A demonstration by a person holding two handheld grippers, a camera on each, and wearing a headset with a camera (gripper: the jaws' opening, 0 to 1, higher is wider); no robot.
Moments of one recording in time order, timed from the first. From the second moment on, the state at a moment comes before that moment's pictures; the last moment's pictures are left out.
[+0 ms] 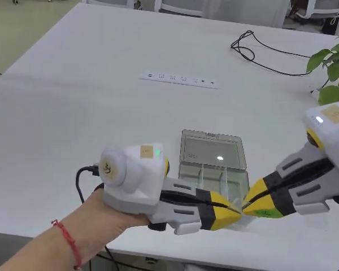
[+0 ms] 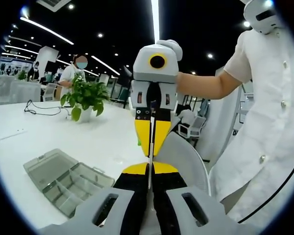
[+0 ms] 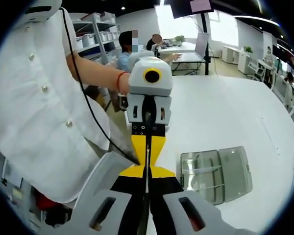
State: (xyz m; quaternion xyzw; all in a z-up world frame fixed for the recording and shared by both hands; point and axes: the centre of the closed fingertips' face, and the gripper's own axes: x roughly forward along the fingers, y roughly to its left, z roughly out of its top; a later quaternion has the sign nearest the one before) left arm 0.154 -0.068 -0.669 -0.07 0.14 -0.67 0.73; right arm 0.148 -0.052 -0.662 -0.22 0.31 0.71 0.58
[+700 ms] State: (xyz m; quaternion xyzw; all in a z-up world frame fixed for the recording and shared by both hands) left arm 0.155 -0.061 -0.674 -0.07 0.15 -0.66 0.74; right arm 0.149 -0.049 -0.662 -0.23 0.31 0.71 0.59
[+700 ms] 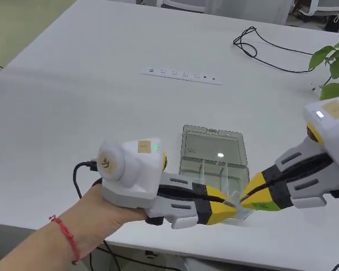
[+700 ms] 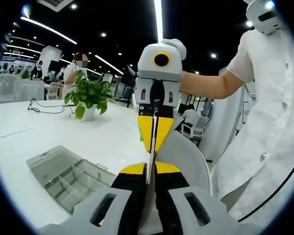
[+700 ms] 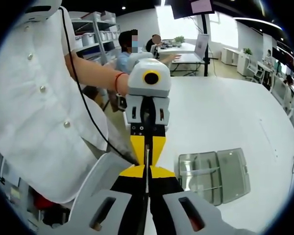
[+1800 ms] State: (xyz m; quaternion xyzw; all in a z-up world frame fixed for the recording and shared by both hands) left arm 0.185 -0.027 -0.697 -0.05 0.17 -0.59 0.79; right arm 0.200 -0.065 -0.663 -0.25 0.30 0.67 0.63
